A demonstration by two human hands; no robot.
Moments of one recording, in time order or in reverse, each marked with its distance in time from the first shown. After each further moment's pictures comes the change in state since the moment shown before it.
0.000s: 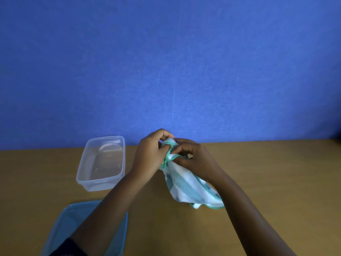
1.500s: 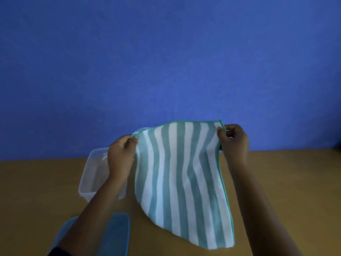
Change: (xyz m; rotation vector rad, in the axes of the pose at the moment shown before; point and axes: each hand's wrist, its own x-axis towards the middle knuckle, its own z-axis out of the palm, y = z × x) left_hand 0.025 -0.049 -0.044 -0.152 0.400 -0.192; right_hand 0.037 0.022 -0.058 0.005 0.806 0.334
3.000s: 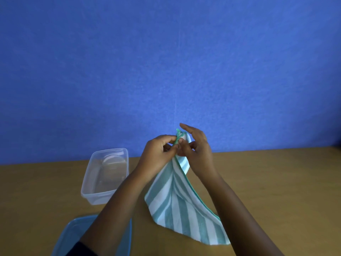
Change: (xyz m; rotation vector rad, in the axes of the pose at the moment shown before) left_hand -0.029 0.053 0.040 0.085 -0.522 0.255; right_hand -0.064 -0.025 0.034 0.259 -0.454 -0.246
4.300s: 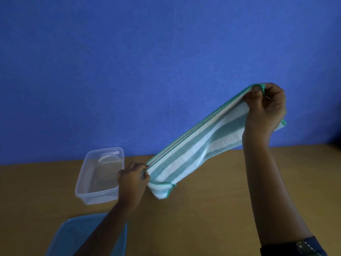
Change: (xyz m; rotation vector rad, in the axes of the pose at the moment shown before) left_hand -0.054 -0.088 0.004 0.614 0.199 -0.131; right_hand 0.062 -0.034 -0.107 0.214 0.780 -0.304
